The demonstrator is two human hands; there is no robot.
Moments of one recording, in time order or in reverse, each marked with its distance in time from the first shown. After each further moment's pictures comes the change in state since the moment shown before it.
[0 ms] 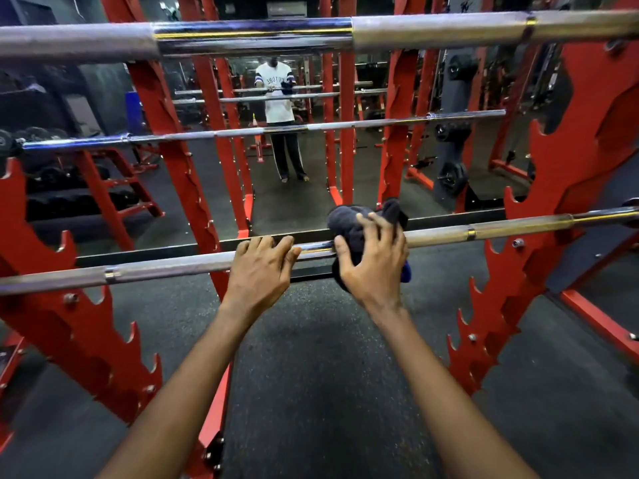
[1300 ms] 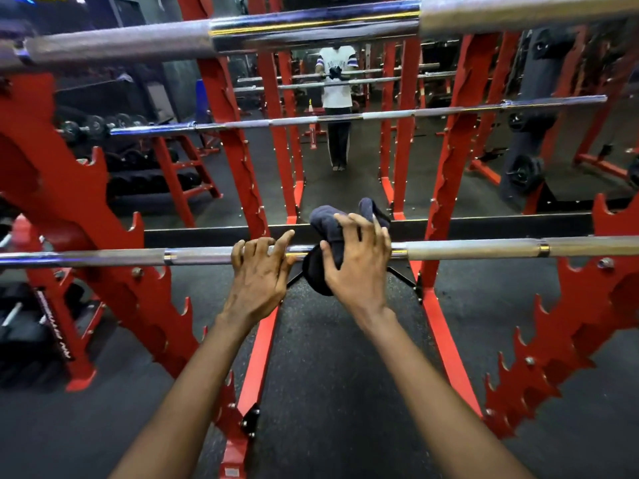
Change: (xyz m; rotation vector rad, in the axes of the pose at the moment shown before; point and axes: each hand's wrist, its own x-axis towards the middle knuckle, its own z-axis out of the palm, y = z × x) left_hand -0.042 -0.056 -0.010 -0.021 0.001 -0.153; right_hand -0.007 -0.064 0.043 0.125 -0.149 -0.200
